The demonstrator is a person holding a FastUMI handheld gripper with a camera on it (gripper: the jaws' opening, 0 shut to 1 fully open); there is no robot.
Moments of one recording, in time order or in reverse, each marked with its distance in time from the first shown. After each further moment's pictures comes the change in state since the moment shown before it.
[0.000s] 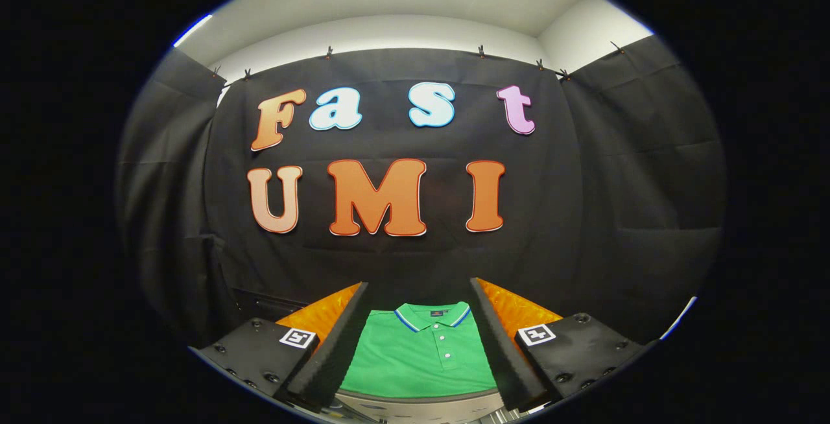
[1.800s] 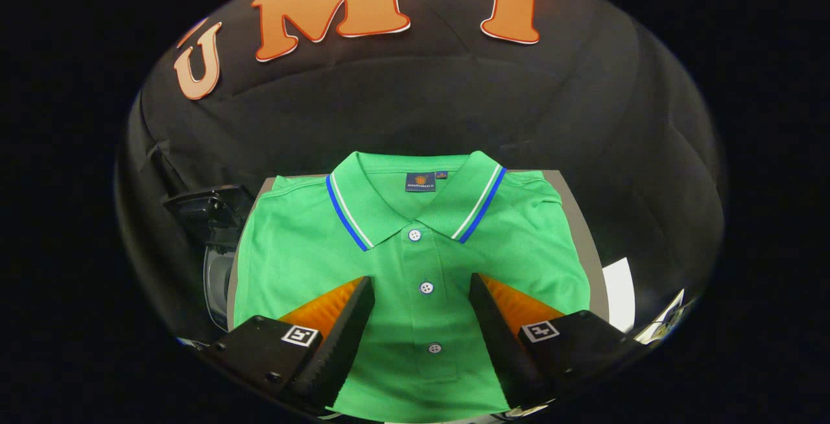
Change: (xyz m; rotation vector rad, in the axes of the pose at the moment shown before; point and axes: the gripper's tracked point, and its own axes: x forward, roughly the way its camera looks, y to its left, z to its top) arm 0.175 -0.045 -0.235 0.031 0.942 -0.020
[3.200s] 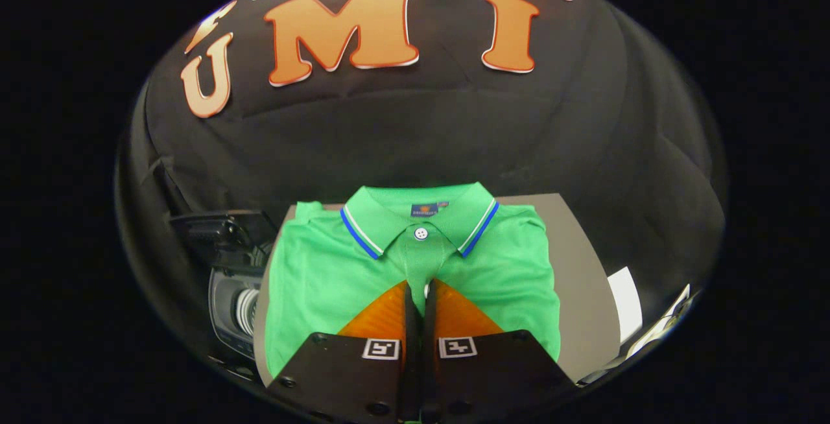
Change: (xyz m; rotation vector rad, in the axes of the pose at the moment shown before) arm -0.029 0.009 0.029 0.029 -0.228 0.015
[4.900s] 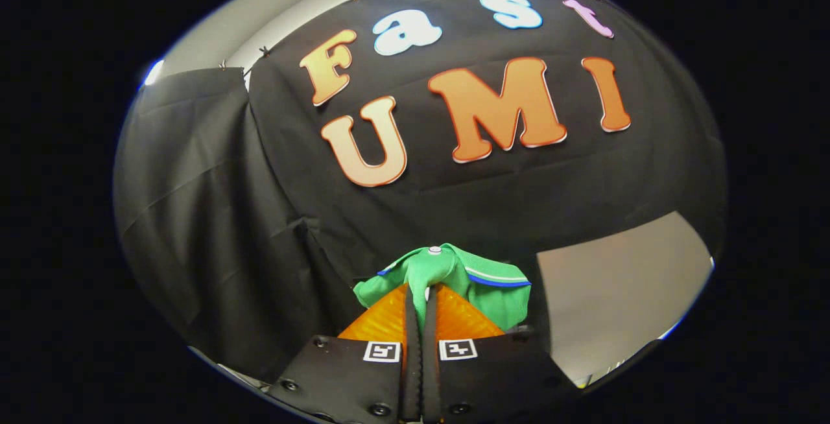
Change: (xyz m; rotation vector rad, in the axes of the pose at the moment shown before) arm -0.140 0.334 0.006 0.052 -0.303 0.472
